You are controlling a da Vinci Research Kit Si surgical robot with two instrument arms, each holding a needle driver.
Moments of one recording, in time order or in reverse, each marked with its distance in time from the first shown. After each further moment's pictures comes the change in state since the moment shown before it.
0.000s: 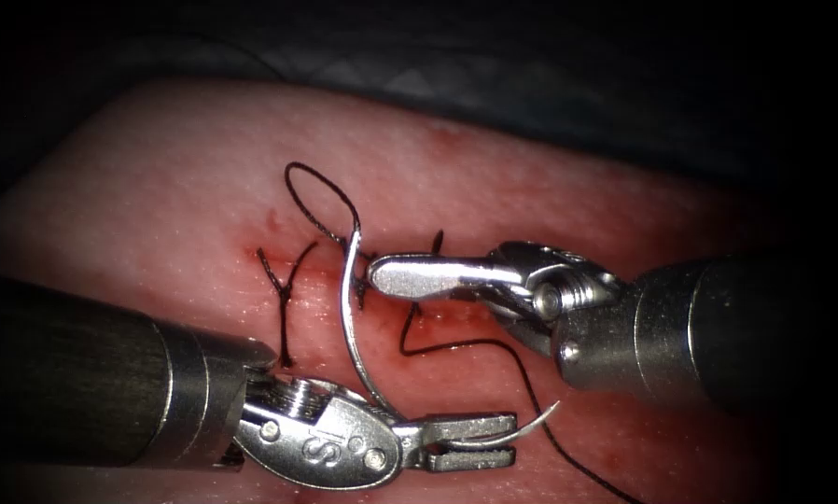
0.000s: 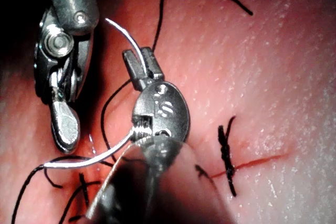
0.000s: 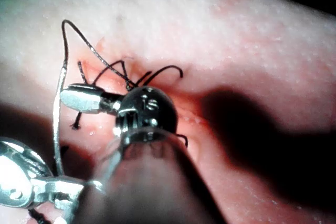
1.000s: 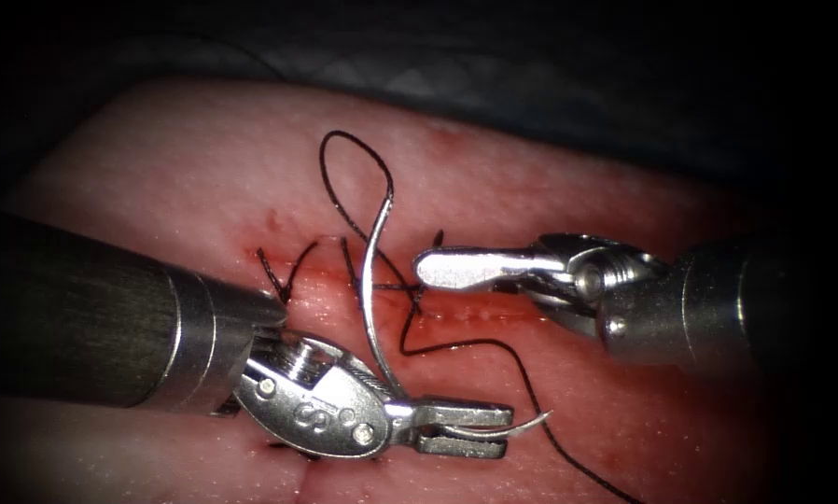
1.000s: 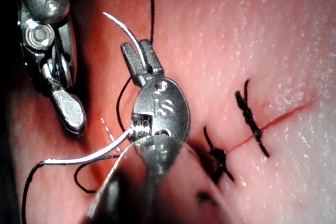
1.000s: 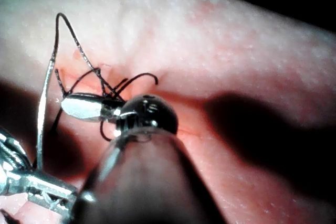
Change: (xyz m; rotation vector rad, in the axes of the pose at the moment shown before) right arm 0.001 0.000 -0.004 -0.047 0.042 0.132; left arm -0.001 -0.002 0.000 -0.178 0.137 0.147
